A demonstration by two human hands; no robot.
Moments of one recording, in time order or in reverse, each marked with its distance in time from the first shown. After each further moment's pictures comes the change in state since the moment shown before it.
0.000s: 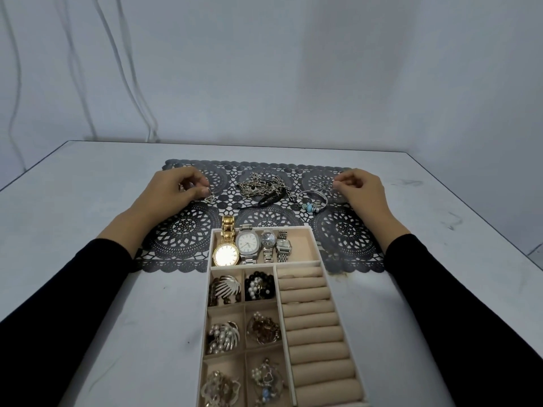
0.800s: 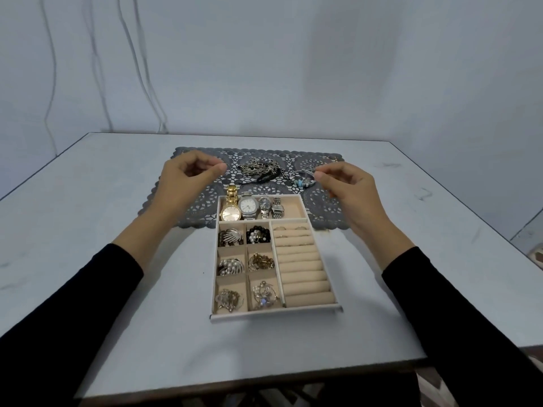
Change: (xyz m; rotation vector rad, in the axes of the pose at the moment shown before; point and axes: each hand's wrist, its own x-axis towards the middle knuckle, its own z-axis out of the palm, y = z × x) left_hand -0.083 0.081 -0.004 -0.584 0.225 -0.031; right_hand -0.123 -0.062 -0.019 0.422 -0.109 -0.055
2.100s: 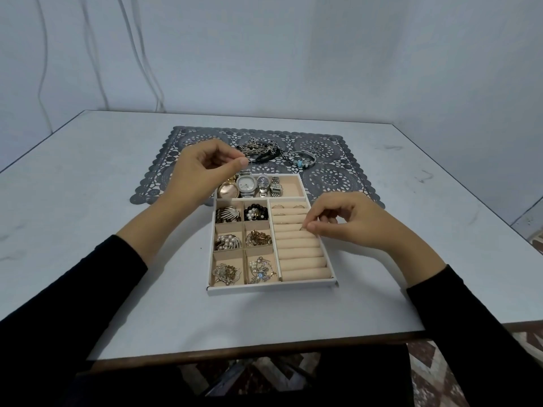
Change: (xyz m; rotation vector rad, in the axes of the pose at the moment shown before) left_hand -0.033 0.019 0.022 -0.002 -0.131 0.041; right_hand -0.060 -0.007 -0.026 -0.447 -0.630 -0.109
